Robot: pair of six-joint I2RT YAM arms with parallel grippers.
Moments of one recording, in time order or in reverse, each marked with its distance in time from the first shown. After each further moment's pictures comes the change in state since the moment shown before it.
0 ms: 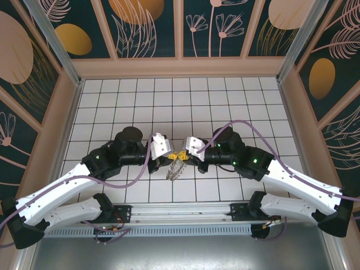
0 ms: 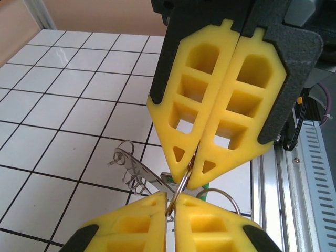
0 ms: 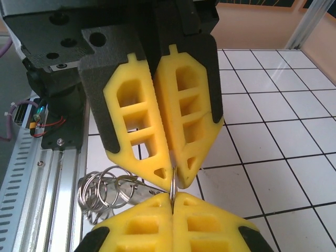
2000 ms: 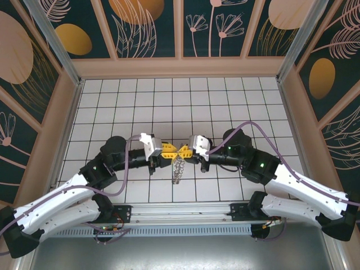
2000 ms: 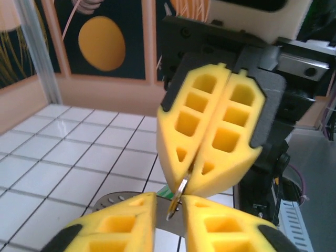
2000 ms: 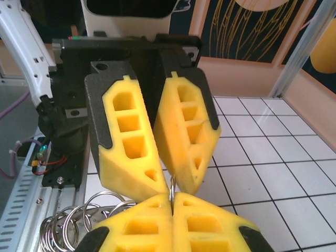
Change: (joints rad) left arm 0.009 -0.130 -0.186 0.401 0.077 -0.196; right arm 0.006 -0.069 -0.025 0.129 -0.013 0.023
